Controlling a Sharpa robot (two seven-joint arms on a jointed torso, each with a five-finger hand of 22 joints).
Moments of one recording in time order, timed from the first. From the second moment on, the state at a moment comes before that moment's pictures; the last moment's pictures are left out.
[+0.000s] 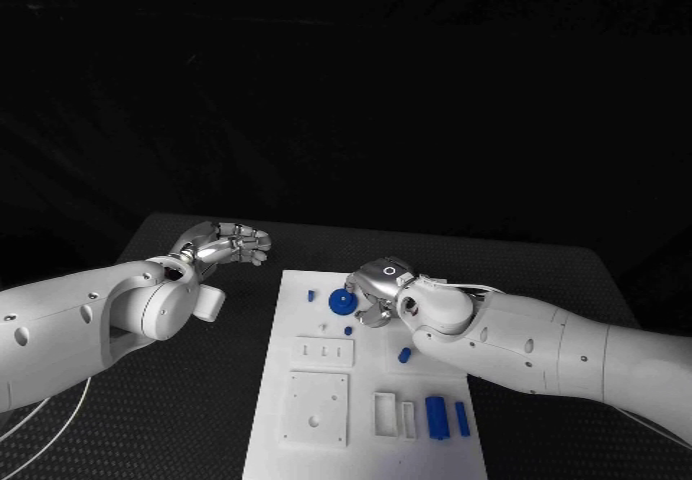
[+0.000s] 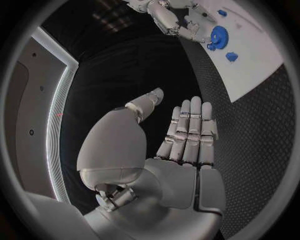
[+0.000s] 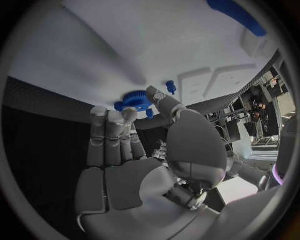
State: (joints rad) left arm 1.37 -0.82 -0.20 1.34 -0.13 -0.30 0.24; left_hand 1.17 -0.21 0.59 -0.10 0.07 0.75 0.19 0.45 0.38 1.08 0.15 0.15 0.11 0.91 0.12 0.48 0.55 0.04 0.74 0.01 0.39 1.31; right arm 1.16 -0.53 -0.10 1.24 -1.88 -0.36 -0.23; right_hand 1.01 -0.30 0.72 -0.20 0.07 0.89 0.10 0.31 0.42 1.07 0.01 1.09 0.79 1.21 -0.08 1.20 1.02 0.22 1.04 -0.01 1.05 1.31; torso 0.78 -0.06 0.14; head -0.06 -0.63
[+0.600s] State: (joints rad) left arm 1.37 -0.82 -0.20 1.29 -0.13 -0.30 0.24; left_hand 1.17 -0.21 0.59 -0.10 0.07 0.75 0.19 0.45 0.38 1.08 0.15 0.15 0.11 0.91 0.12 0.48 0.55 0.04 0.74 0.01 0.39 1.31; right arm 1.22 -0.69 -0.01 1.32 -1.61 -0.43 -0.11; right_hand 1.01 -0.30 0.70 -0.22 0.13 0.89 0.10 0.31 0.42 1.07 0.01 1.09 0.79 1.21 -0.08 1.20 1.02 0.22 1.04 -0.01 1.05 1.31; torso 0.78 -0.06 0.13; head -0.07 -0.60
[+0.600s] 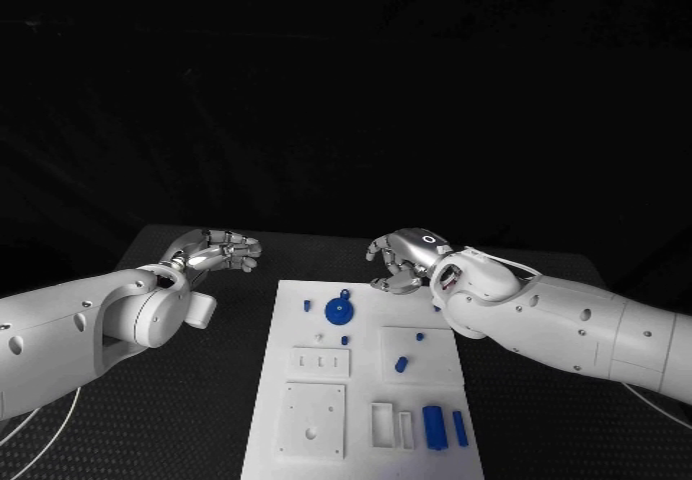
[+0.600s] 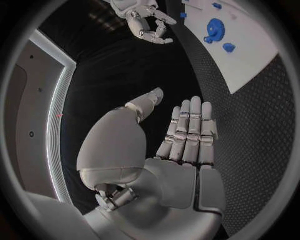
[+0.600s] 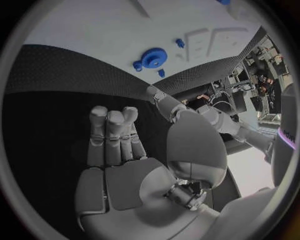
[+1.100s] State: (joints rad) left arm 1.36 -0.81 -0.20 1.27 -0.13 -0.27 0.27; left_hand 1.16 -0.19 0.59 -0.11 0.07 0.78 0.18 0.46 0.39 1.13 0.13 0.17 0.13 0.93 0.11 0.49 0.56 0.04 0.73 0.02 0.39 1.31; right arm 1.22 -0.80 -0.01 1.21 -1.39 -0.28 0.06; right_hand 1.03 -0.24 0.56 -0.27 0.28 0.89 0.10 0.31 0.42 1.07 0.01 1.10 0.79 1.17 -0.07 1.19 1.03 0.23 1.02 0.00 1.05 1.31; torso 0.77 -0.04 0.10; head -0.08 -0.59
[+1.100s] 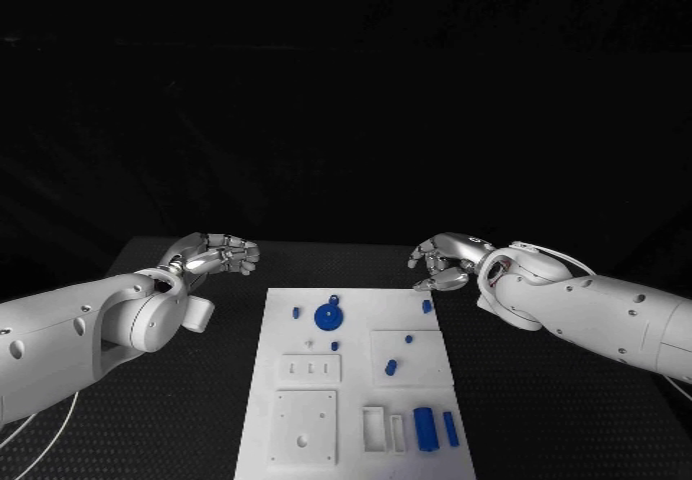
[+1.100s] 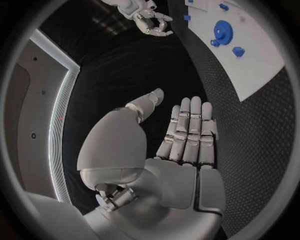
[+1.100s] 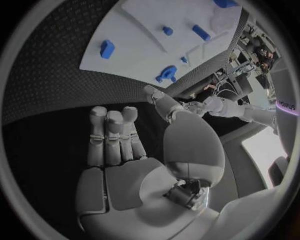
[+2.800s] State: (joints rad) left arm 1.34 -0.80 -0.20 1.26 -0.14 -0.24 0.28; left_hand 1.16 -0.19 0.58 -0.12 0.07 0.78 0.18 0.45 0.39 1.12 0.14 0.17 0.13 0.93 0.11 0.49 0.56 0.04 0.73 0.01 0.39 1.31; right arm 1.10 -0.72 -0.01 1.00 -1.31 -0.25 0.16; right_hand 1.12 -0.19 0.54 -0.25 0.07 0.87 0.12 0.30 0.40 1.05 0.03 1.10 0.78 1.14 -0.06 1.18 1.02 0.24 0.99 0.02 1.01 1.31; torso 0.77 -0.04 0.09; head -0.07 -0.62
